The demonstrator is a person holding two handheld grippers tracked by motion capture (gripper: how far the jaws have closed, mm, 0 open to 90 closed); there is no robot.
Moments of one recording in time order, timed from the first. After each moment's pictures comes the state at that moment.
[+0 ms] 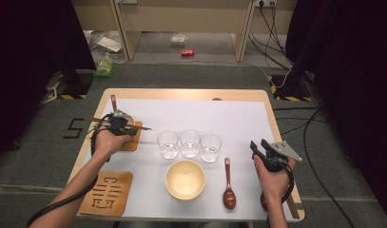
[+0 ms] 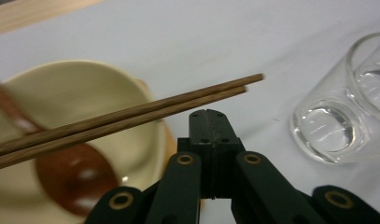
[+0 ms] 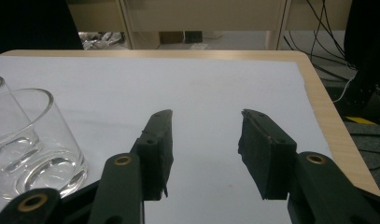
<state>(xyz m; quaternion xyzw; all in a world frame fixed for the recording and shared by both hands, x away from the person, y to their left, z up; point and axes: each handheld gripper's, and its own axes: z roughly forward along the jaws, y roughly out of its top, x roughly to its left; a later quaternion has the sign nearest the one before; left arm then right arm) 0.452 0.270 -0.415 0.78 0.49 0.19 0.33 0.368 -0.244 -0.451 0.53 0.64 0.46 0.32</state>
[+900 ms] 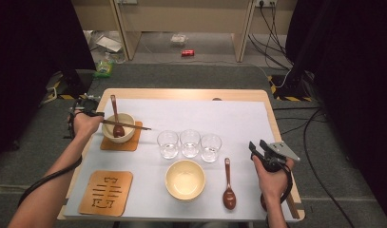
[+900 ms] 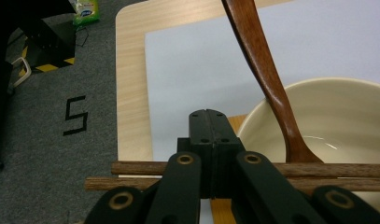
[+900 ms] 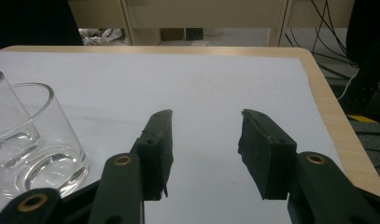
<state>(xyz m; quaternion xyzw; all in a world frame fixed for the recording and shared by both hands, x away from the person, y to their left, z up) 0.509 0.353 -0.418 0.72 0.59 0.27 0.24 0.369 -0.241 -0.454 0.53 0.64 0.45 0.32</state>
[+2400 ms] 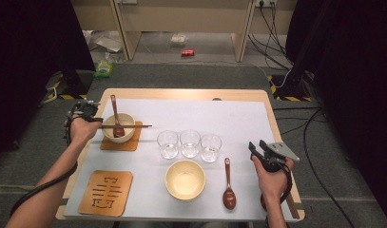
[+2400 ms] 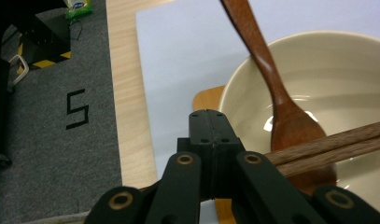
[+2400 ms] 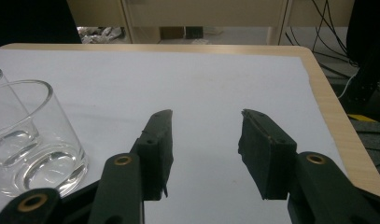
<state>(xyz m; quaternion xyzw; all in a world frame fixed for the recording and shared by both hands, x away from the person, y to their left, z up) 0.489 0.349 -0.415 0.74 0.57 0.26 0.22 0.369 -0.241 -0.455 0.53 0.64 0.45 0.32</state>
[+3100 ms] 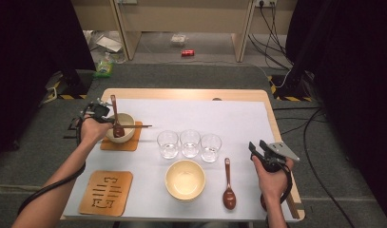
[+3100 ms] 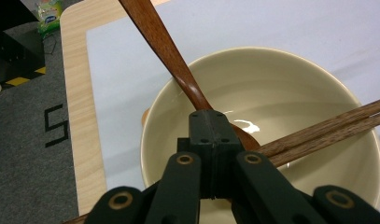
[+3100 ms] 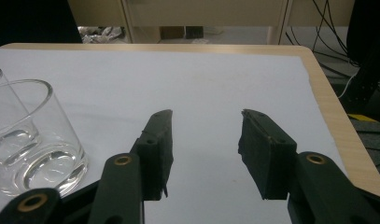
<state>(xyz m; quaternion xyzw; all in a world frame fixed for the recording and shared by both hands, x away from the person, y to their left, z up) 0.490 0.317 -0.417 0.77 0.54 0.25 0.24 0.369 -0.241 -0.455 0.53 0.64 0.45 0.32</state>
